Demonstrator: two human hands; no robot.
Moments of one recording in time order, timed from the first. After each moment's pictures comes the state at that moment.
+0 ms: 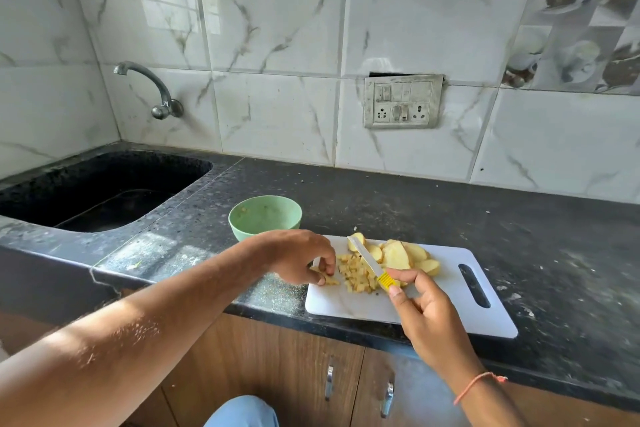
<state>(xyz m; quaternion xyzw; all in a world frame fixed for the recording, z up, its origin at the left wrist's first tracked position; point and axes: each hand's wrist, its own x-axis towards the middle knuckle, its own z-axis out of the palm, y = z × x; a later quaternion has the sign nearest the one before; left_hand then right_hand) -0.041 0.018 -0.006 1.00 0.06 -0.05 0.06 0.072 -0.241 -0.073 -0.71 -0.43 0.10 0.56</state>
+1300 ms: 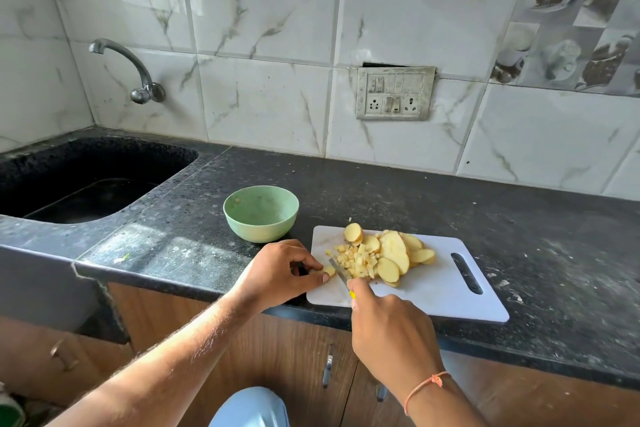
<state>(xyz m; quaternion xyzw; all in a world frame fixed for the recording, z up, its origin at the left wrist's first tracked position) -0.075 0.010 -0.087 0.90 0.15 0.29 0.30 -0.009 -0.218 -0.046 -0.86 -0.49 -0.09 0.09</state>
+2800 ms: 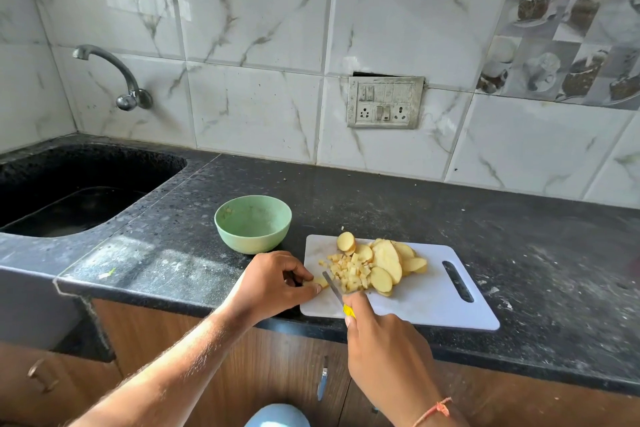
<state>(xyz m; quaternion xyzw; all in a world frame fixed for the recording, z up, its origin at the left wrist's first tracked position) -0.074 0.011 -0.087 0.89 0.18 0.29 0.31 -0.021 -0.229 -0.041 -0.87 -0.48 -0.07 0.13</state>
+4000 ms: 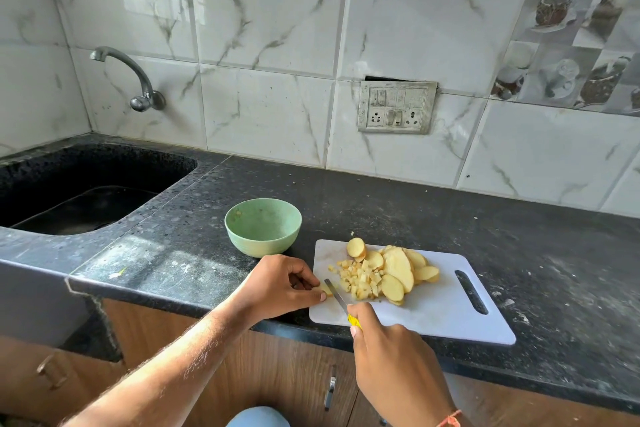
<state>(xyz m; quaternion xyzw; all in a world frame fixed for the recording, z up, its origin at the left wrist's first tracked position) -0.078 0.022 -0.079 0.88 0.18 0.21 0.38 -0.016 -0.221 -0.042 -0.87 -0.48 -0.04 0.10</state>
